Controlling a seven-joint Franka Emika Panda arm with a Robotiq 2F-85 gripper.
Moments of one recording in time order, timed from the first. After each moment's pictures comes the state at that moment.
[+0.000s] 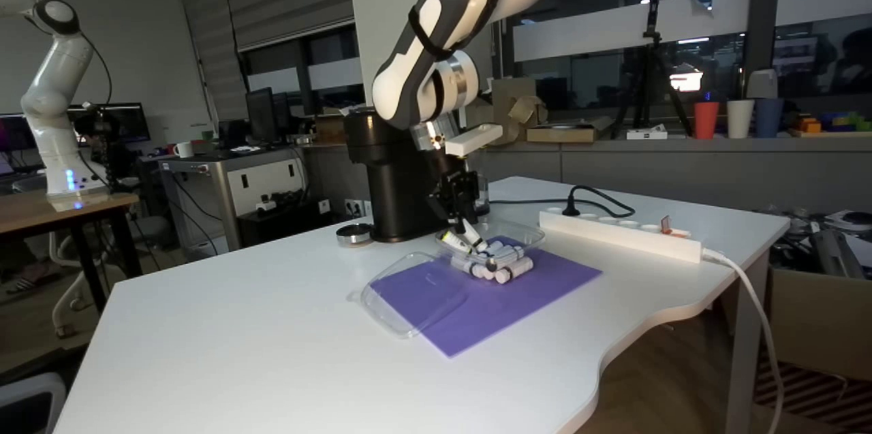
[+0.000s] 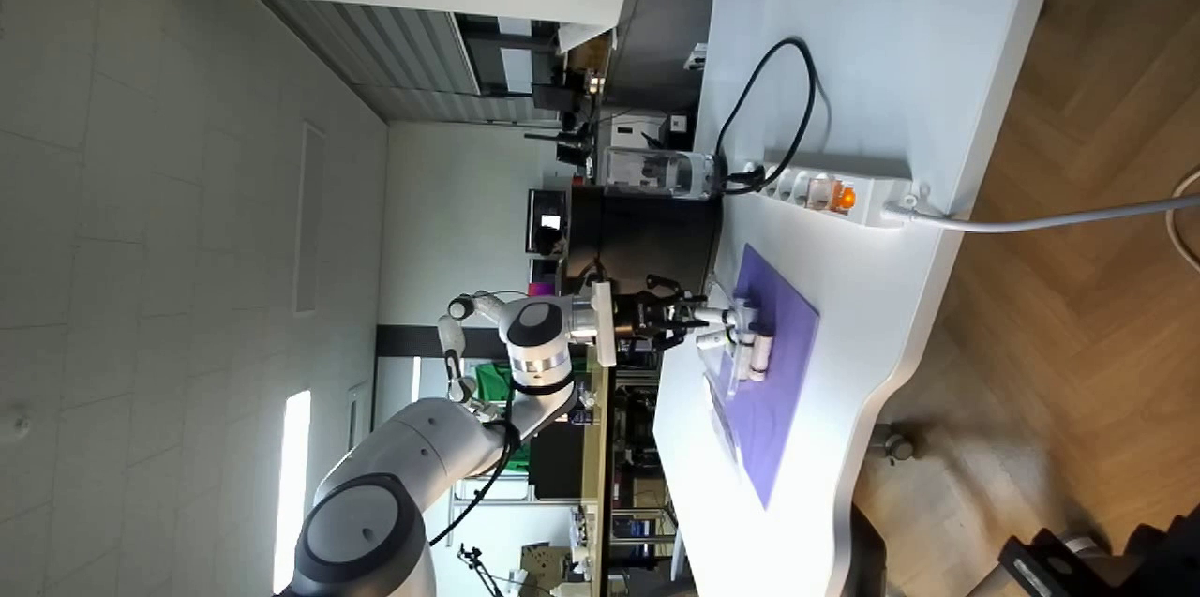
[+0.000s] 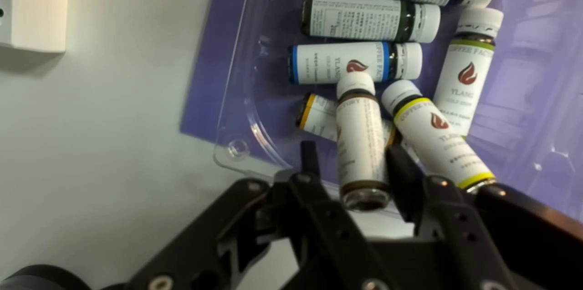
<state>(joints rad) 0.01 1.11 -0.02 -1.02 -0.19 2.01 -0.29</state>
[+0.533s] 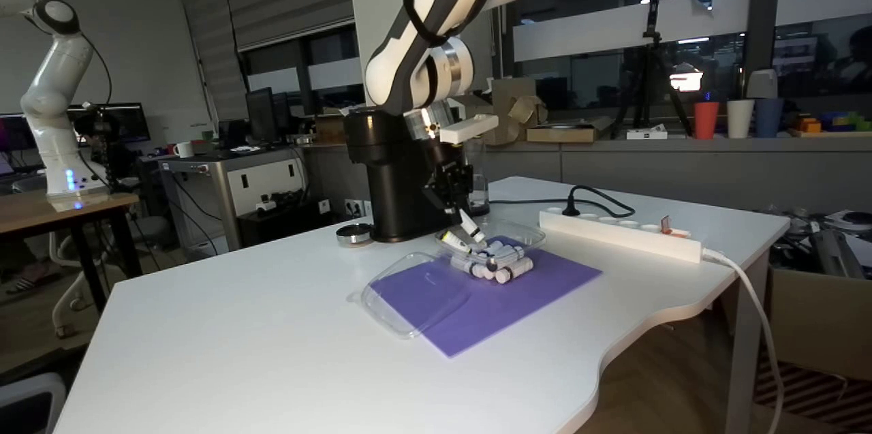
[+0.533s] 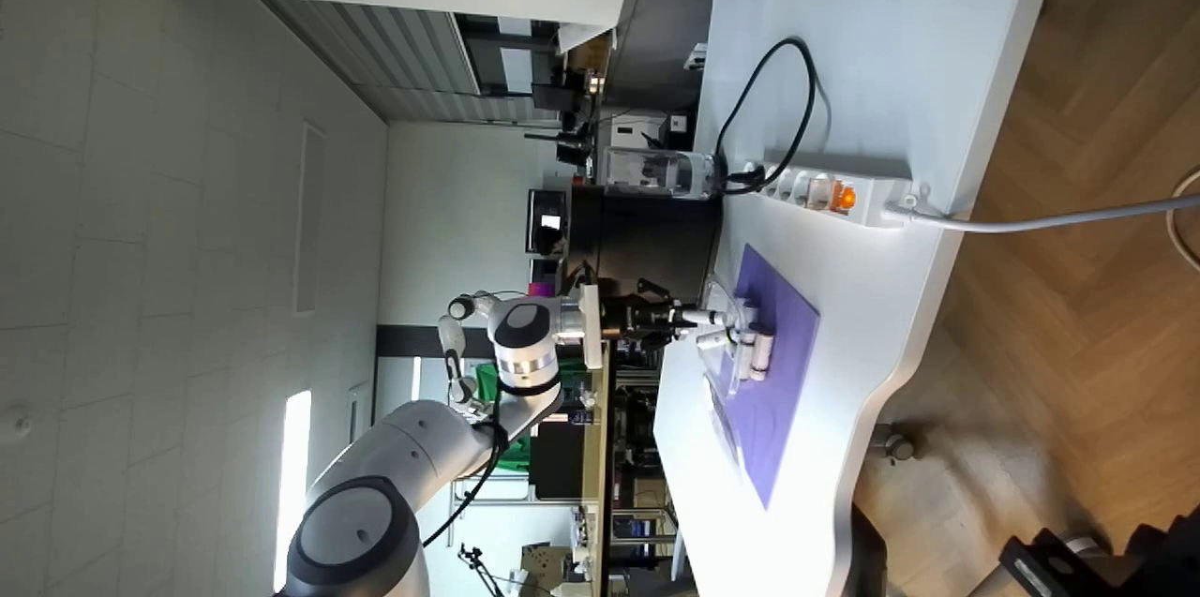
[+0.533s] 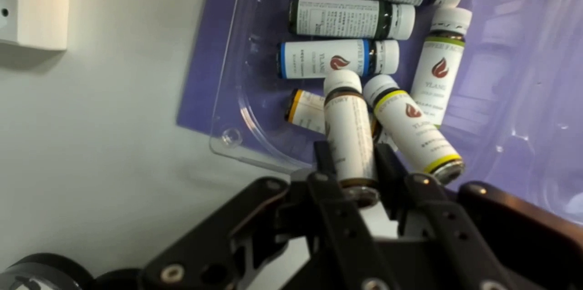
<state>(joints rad) 0.02 1.09 -0.01 -1.00 -0.17 1.96 -0.29</state>
